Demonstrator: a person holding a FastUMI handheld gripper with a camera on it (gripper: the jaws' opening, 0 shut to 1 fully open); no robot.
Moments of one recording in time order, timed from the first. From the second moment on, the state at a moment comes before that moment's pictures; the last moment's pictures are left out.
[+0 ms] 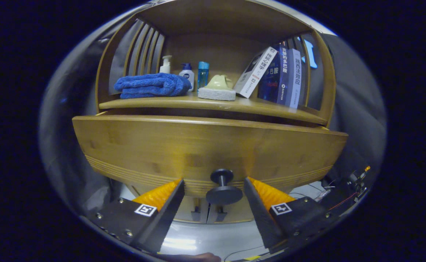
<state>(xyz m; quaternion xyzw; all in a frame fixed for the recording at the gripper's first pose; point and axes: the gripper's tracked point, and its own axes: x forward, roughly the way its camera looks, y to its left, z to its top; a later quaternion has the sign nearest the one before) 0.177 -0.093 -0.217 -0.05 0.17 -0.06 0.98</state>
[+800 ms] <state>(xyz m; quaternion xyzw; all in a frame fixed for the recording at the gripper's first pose) 0.222 -0.090 -0.221 0.00 0.11 -0.05 0.99</state>
